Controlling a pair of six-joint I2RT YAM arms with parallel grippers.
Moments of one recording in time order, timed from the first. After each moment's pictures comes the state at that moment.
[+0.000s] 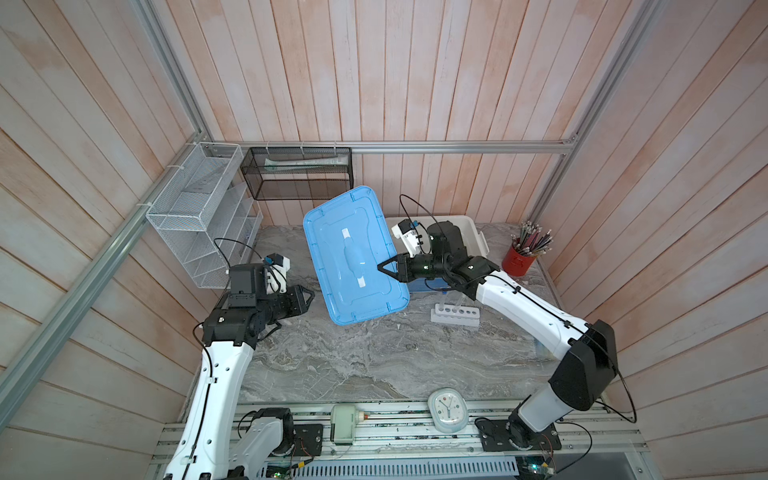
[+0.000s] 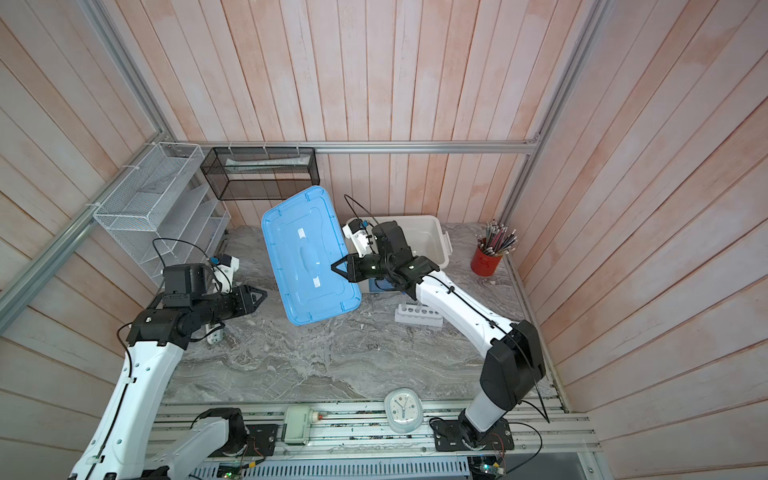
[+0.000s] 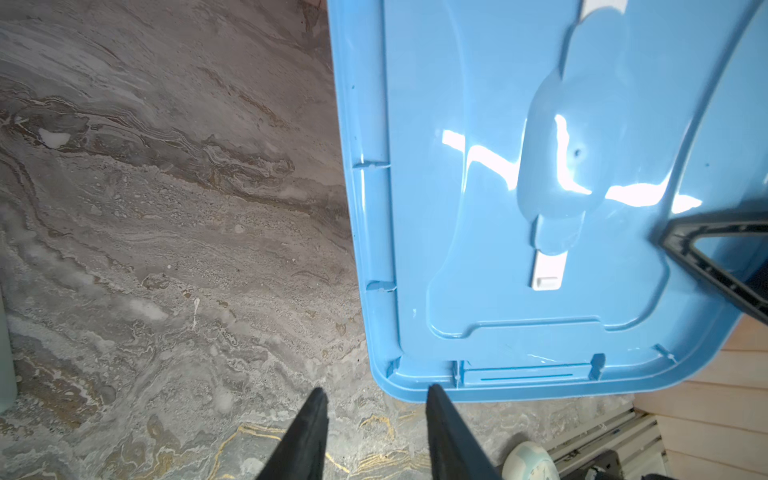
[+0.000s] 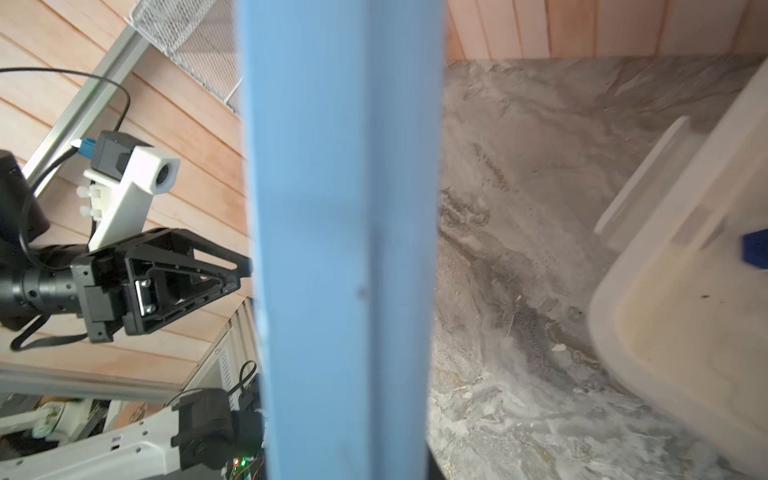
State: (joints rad) left arm 0.01 0.99 1.14 -0.89 0.41 -0.25; right arm 0.67 1.62 1.52 -0.36 -0.51 0.38
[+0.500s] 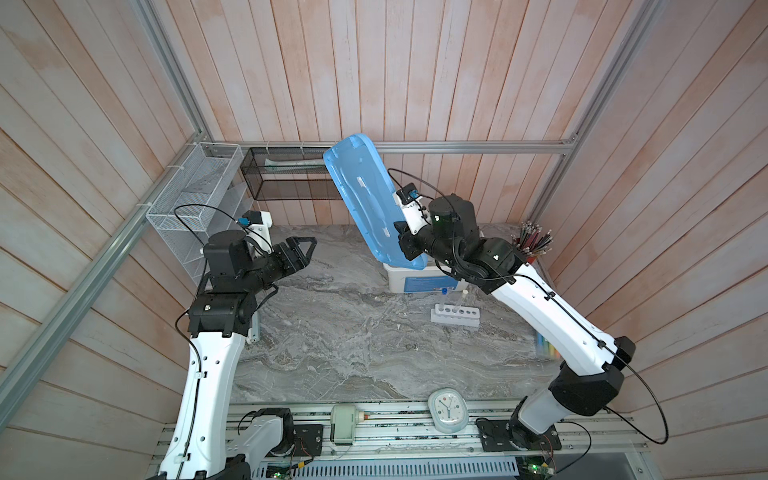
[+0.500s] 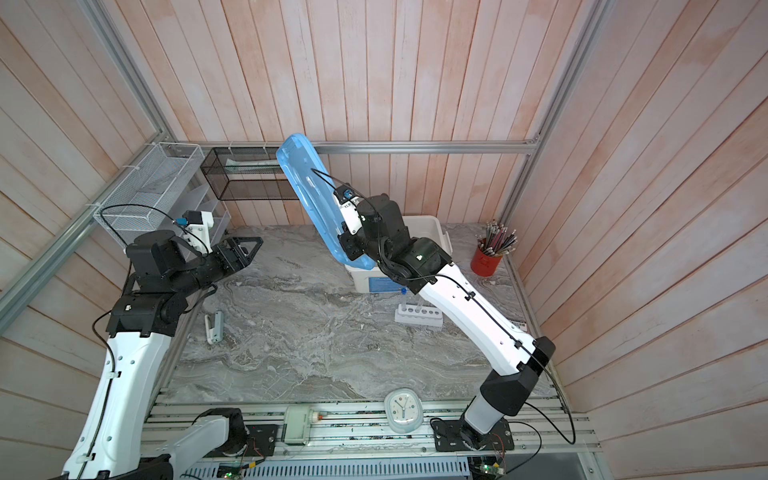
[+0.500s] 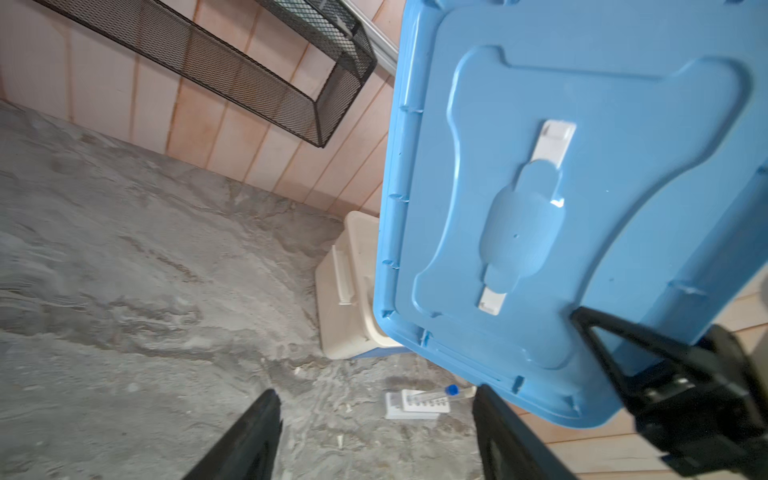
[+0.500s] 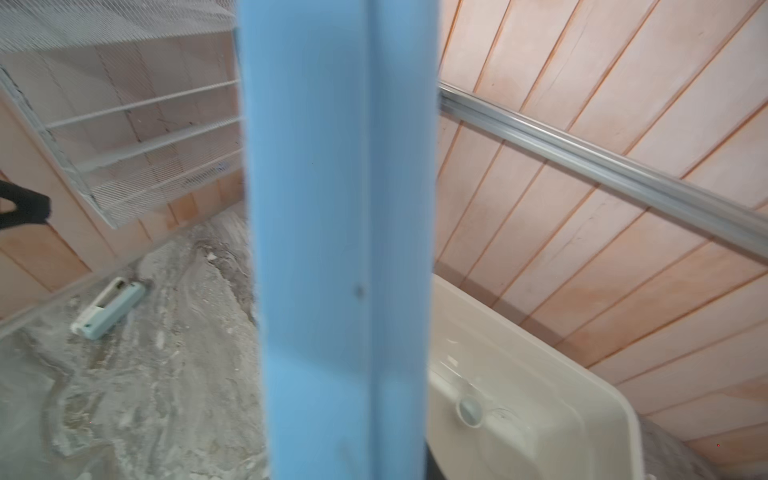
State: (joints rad) left arm 0.00 1.07 1.35 -0.57 0.53 -0.56; right arm 0.88 1.61 1.93 -0.66 0.32 -0.13
